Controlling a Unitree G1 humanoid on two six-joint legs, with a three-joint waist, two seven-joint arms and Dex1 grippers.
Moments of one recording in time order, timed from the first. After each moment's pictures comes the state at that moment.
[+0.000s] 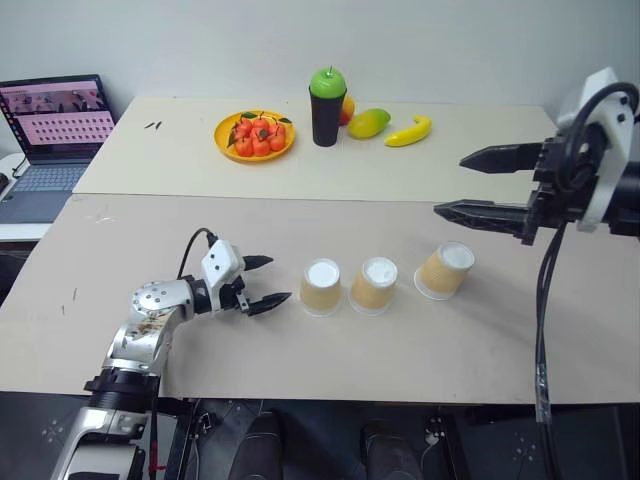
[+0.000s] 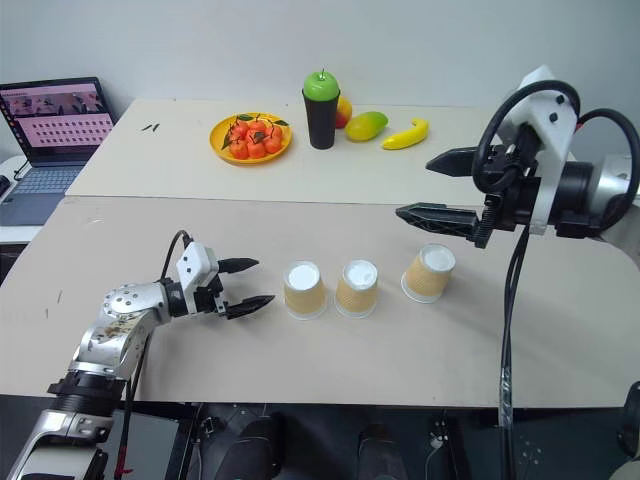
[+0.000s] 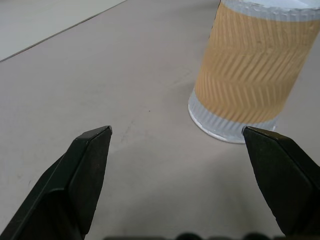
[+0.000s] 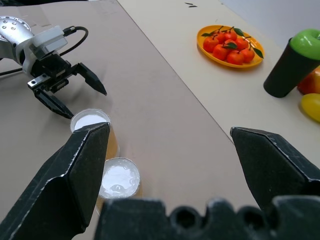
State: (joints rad) left arm -0.38 0.55 -0.04 0.16 -0.28 0.12 -1.03; right arm -0.72 -1.09 -0.21 -0.37 0.79 0.97 0.91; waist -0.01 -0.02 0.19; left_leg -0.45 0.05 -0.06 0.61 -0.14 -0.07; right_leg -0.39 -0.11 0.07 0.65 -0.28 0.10
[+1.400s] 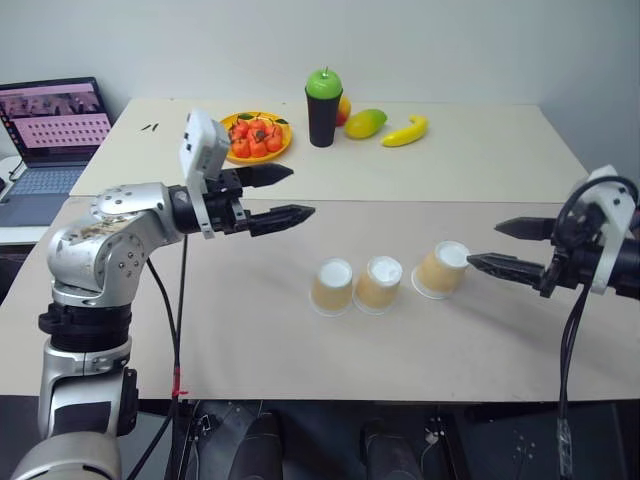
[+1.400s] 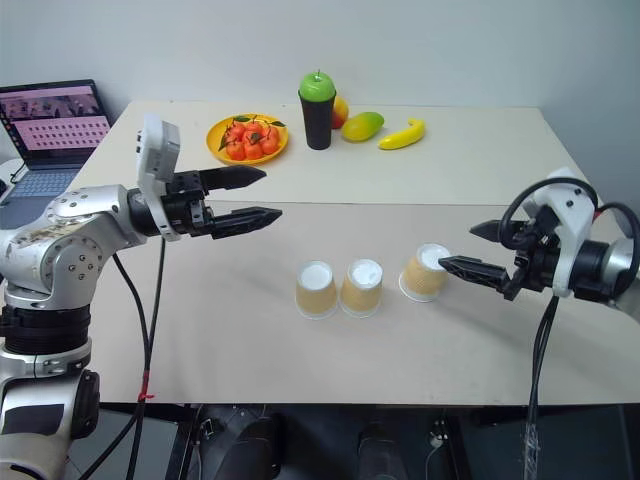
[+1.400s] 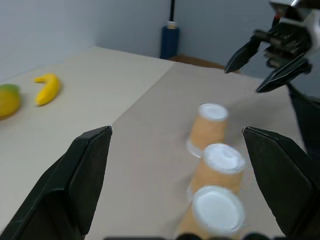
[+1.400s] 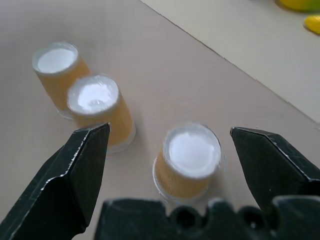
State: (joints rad) left arm -0.75 0.65 0.07 -0.17 -0.68 0.82 -0.97; right arm -0.20 -1.05 -0.41 -0.33 0.68 0.82 0.90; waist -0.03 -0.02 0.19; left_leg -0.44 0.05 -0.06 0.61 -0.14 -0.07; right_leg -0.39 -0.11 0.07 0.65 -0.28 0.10
